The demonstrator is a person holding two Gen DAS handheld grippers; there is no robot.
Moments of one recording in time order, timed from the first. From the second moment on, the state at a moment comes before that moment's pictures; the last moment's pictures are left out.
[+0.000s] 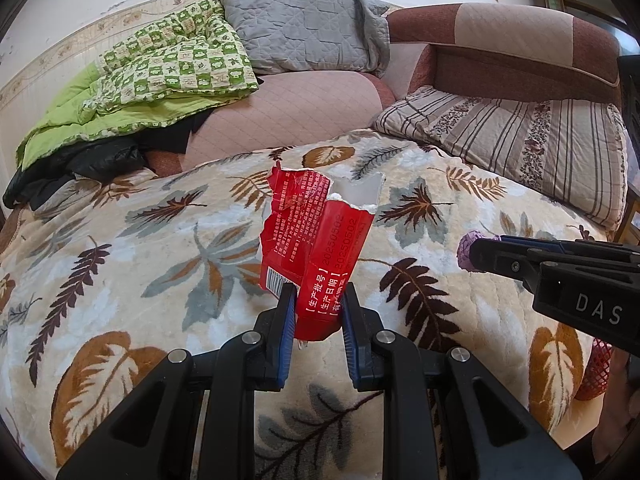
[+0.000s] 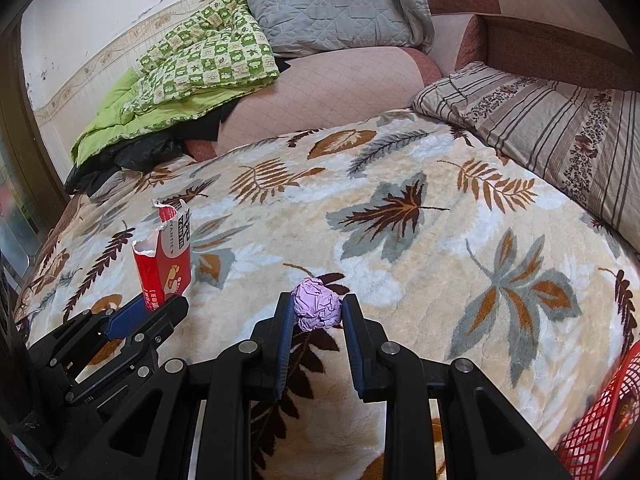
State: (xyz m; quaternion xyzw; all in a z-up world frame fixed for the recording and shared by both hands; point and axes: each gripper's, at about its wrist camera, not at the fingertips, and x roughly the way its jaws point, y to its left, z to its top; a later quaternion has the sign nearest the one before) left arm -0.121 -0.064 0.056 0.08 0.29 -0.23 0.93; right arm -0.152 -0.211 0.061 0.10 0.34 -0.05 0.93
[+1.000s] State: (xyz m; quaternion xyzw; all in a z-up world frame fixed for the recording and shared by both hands) left arm -0.138 -0.077 0.061 0.08 0.28 -0.29 0.91; right arm -0.260 -0.331 0.102 0.21 0.26 -0.16 0.93
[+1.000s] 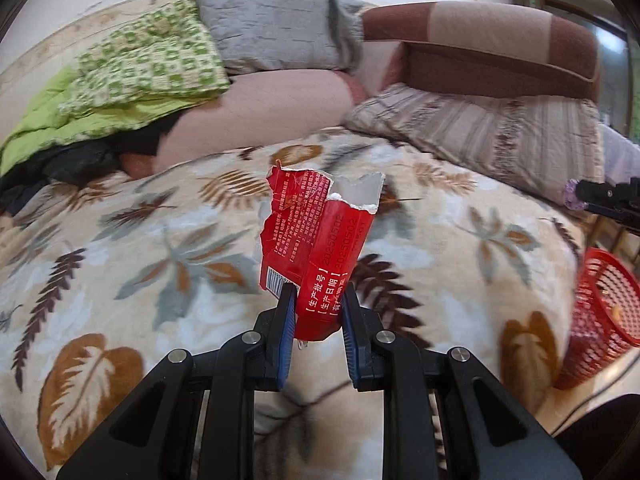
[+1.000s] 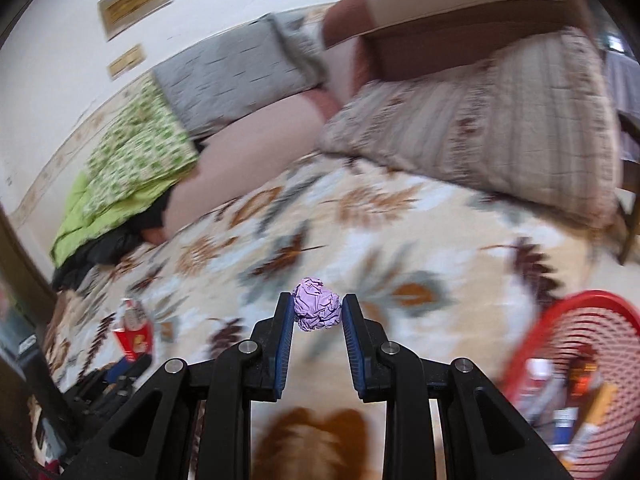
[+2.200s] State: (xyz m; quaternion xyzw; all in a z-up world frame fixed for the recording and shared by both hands) left arm -0.299 -0.347 0.111 0.08 0.37 -0.62 0.69; right arm -0.463 -0.491 0.078 0.34 0.21 -0.30 0.87
